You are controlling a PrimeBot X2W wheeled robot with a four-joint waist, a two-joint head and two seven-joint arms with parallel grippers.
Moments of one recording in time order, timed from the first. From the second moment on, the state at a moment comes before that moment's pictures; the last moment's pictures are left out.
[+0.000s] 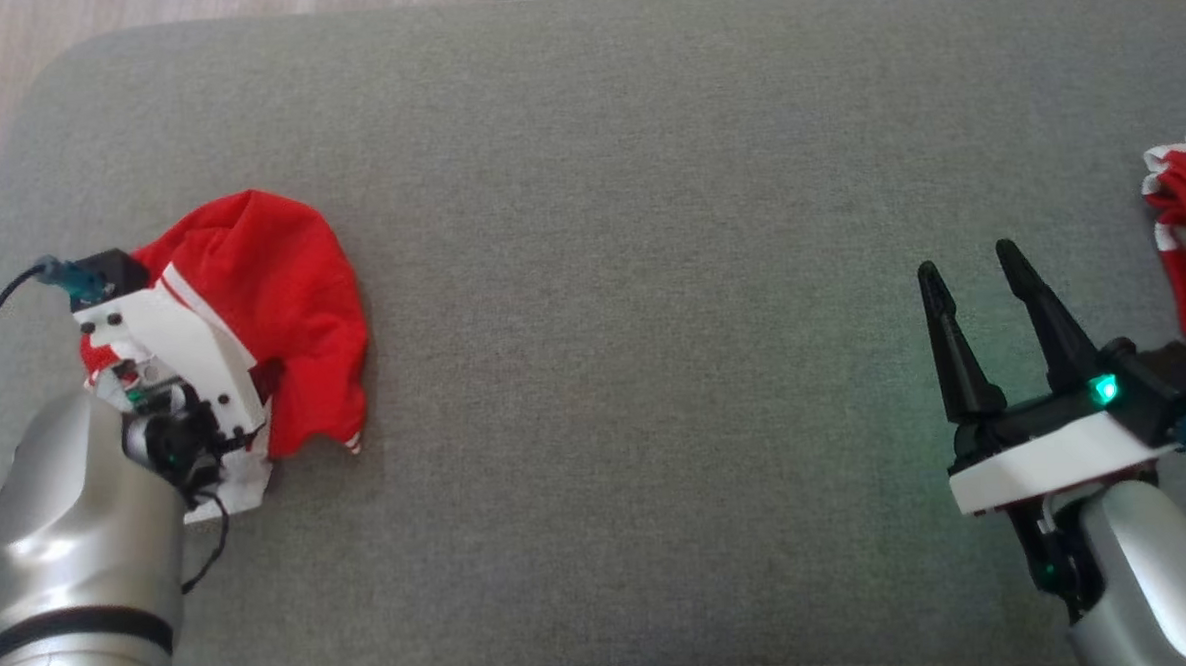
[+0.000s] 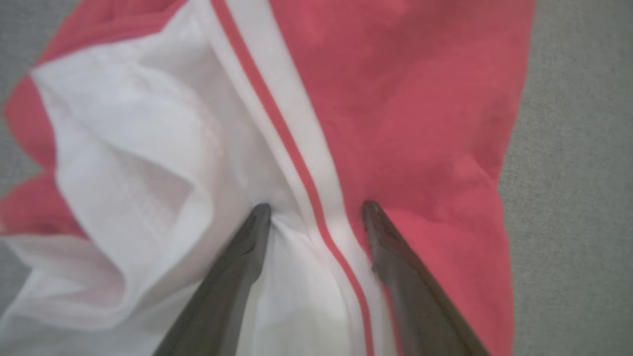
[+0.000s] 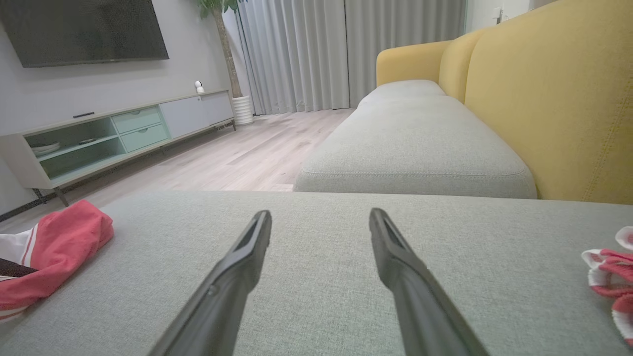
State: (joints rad) left arm -0.70 0.19 -0.02 1.00 -0.35 -0.09 0.56; right arm -0.19 -0.26 0.23 0.23 0.33 0.12 -0.25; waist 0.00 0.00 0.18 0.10
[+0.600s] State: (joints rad) left arm -0.76 0.21 -0.29 0.85 -0.36 -0.12 0.44; right arm -0.15 -0.22 0.21 0.27 0.32 0.12 -0.25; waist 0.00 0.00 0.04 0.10
